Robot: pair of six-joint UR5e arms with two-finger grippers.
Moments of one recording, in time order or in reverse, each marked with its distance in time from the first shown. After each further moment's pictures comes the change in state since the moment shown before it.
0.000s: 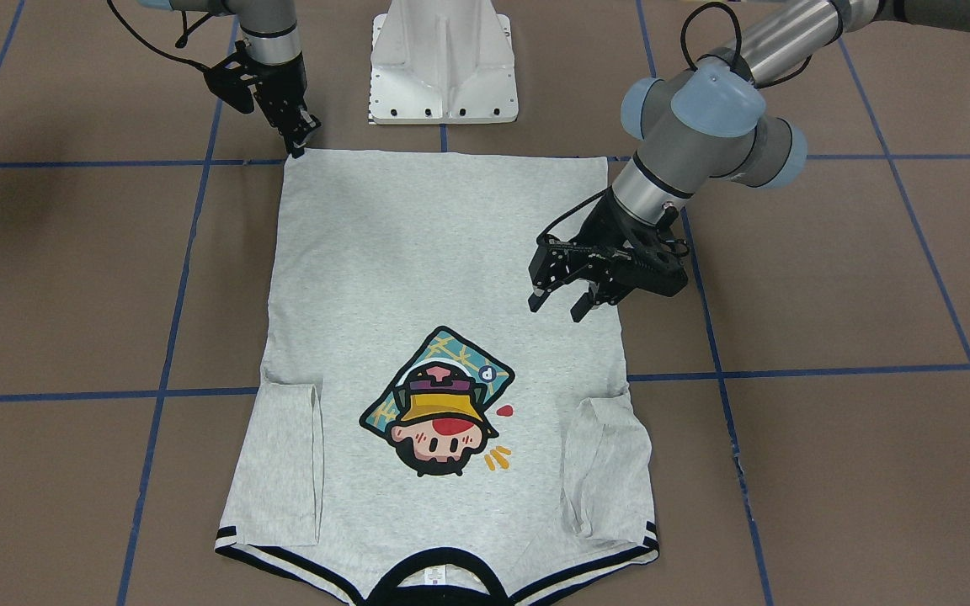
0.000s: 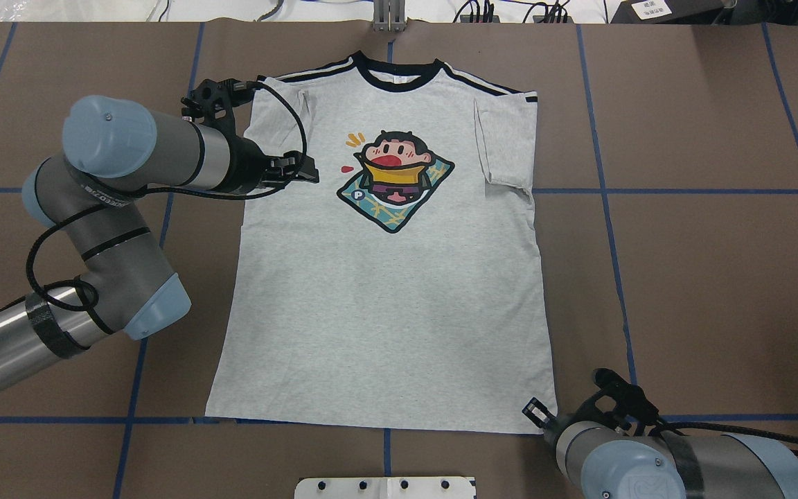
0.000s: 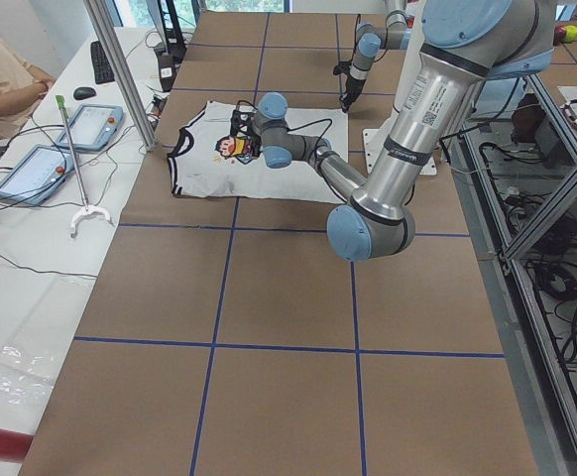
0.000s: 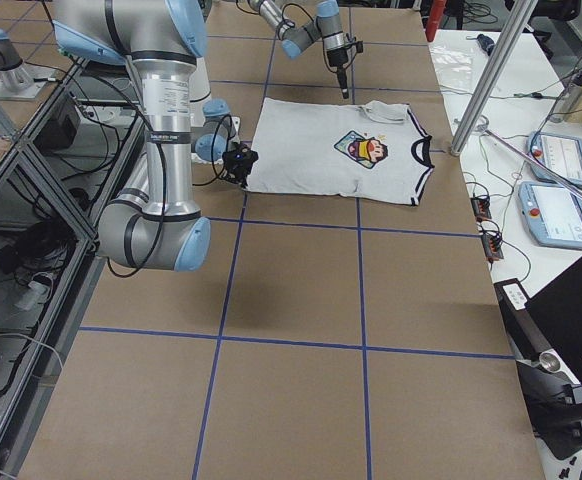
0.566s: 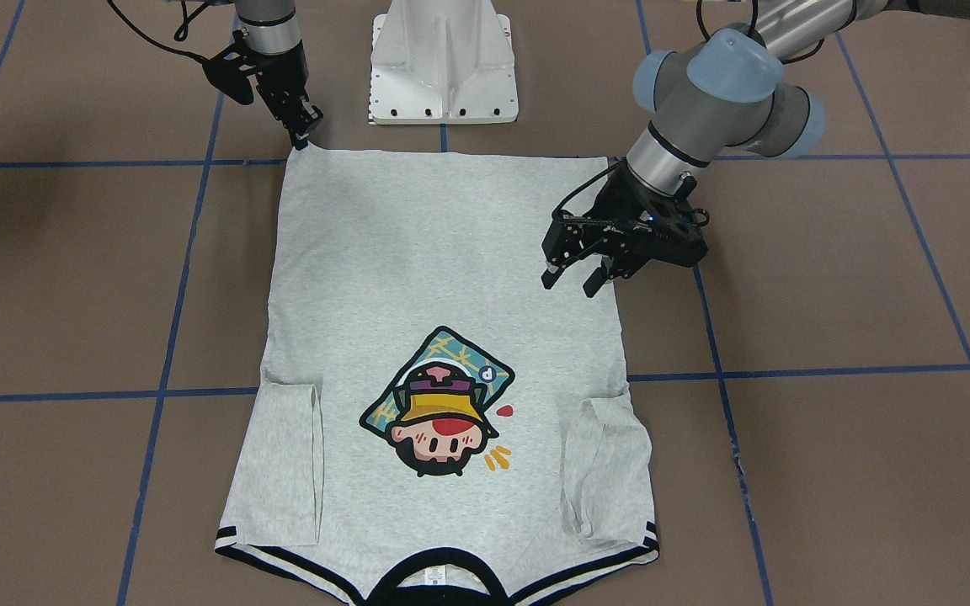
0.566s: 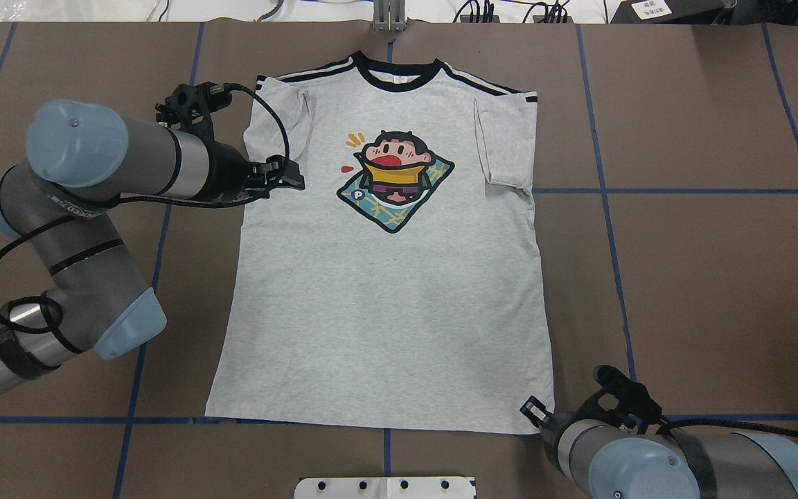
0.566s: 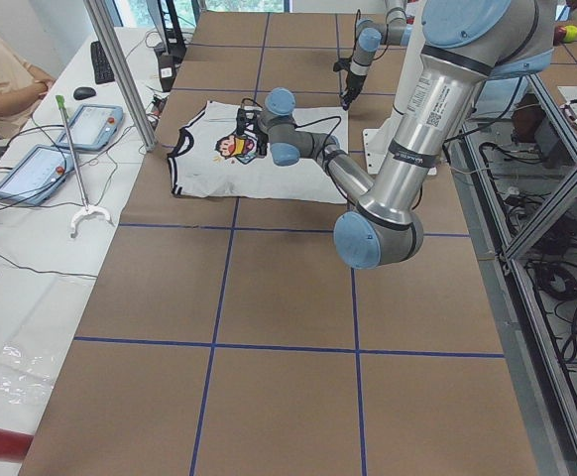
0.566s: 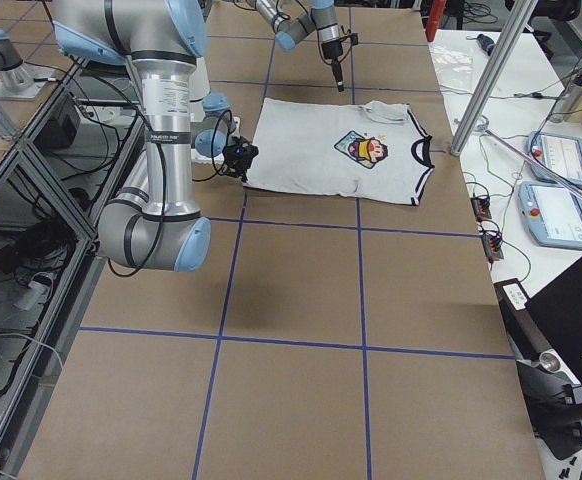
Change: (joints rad) left arm 0.013 0.074 -0.164 0.123 0.004 -0.085; right arm 0.006 -0.004 0.045 -0.001 0.011 -0.003
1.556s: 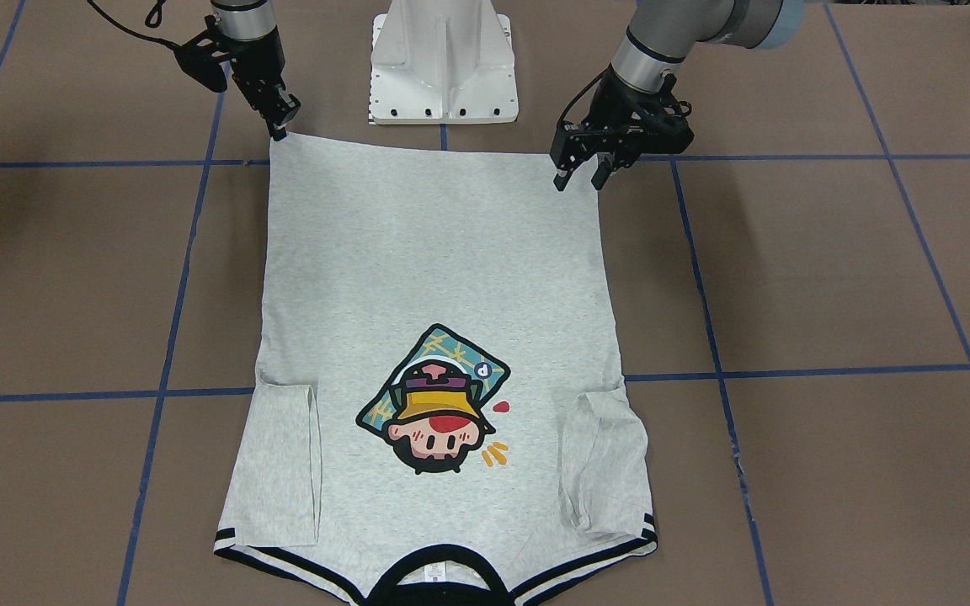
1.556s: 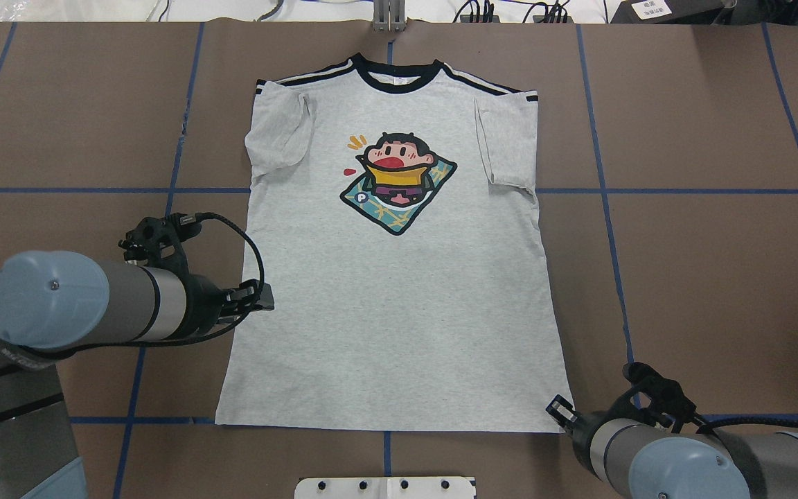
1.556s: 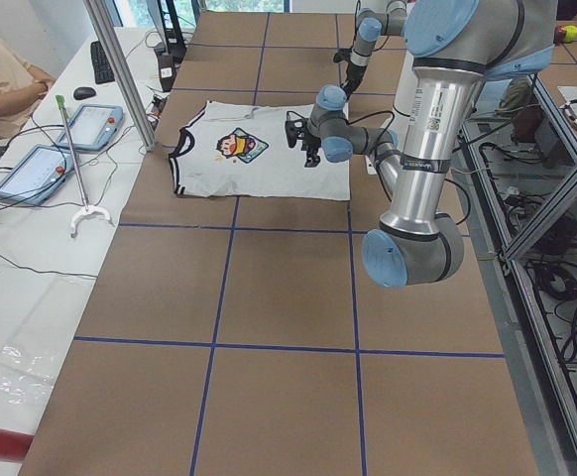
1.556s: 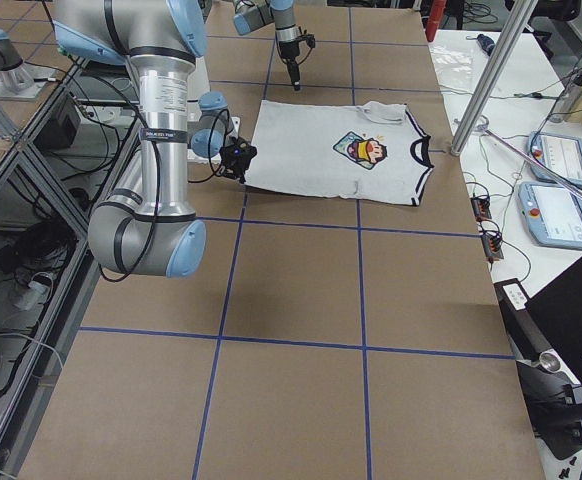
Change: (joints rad) left arm 0.276 0.243 -0.323 0.258 0.179 -0.236; right arm 0.002 -0.084 0.073 0.000 0.003 -0.011
